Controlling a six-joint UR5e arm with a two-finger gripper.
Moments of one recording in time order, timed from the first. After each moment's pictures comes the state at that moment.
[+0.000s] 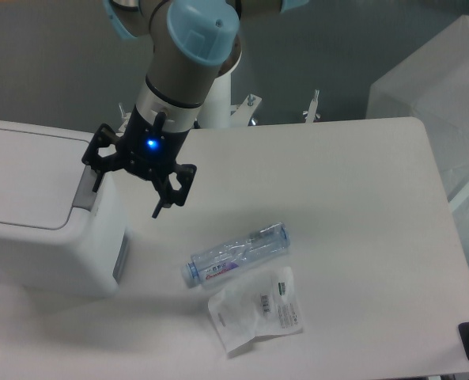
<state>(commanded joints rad) 2.31 -1.70 -1.56 -1.26 1.05 0.51</state>
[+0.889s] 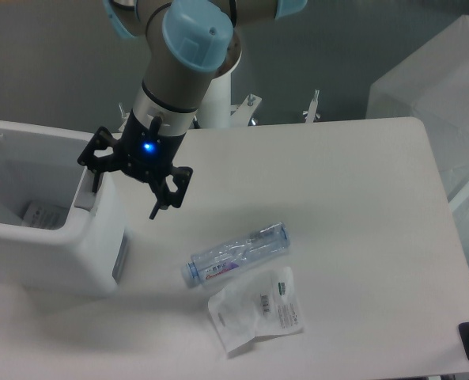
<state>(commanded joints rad) 2.31 -1.71 -1.55 -1.25 1.06 0.51</state>
